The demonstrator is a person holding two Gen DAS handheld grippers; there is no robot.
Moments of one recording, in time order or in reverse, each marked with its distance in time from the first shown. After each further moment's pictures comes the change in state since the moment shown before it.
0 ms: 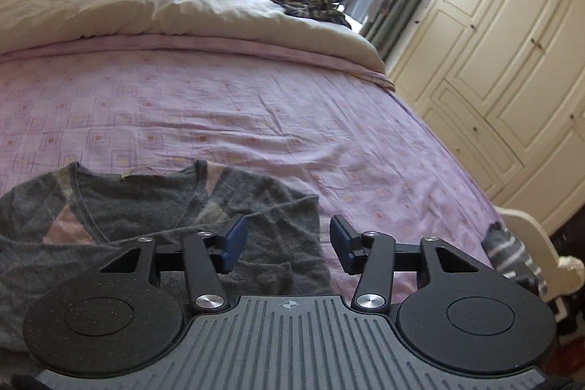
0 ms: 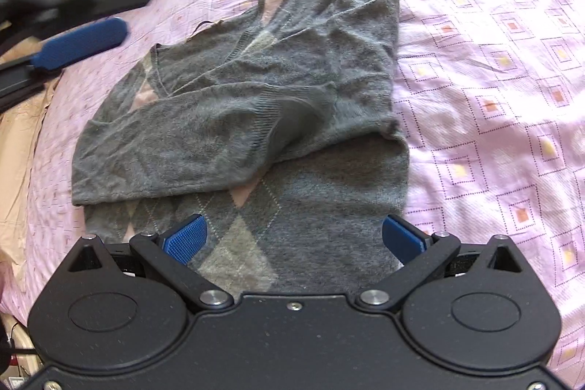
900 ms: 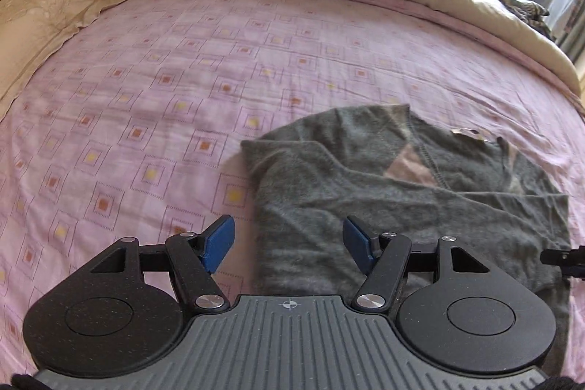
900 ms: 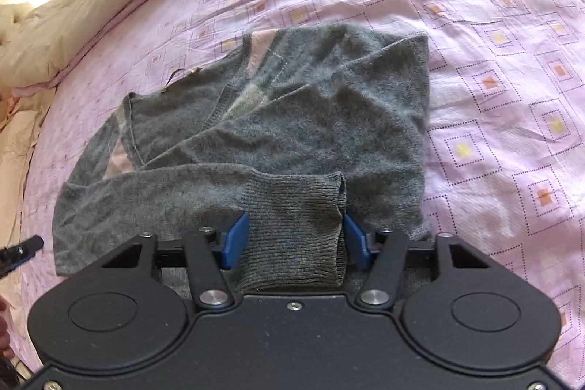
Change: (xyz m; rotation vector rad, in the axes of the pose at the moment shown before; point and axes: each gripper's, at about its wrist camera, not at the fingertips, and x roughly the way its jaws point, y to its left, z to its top) left arm -0.074 0.202 -0.054 -0.311 0.116 0.548; right arm 0.052 -0.001 0.061 0.046 -0.061 0.009
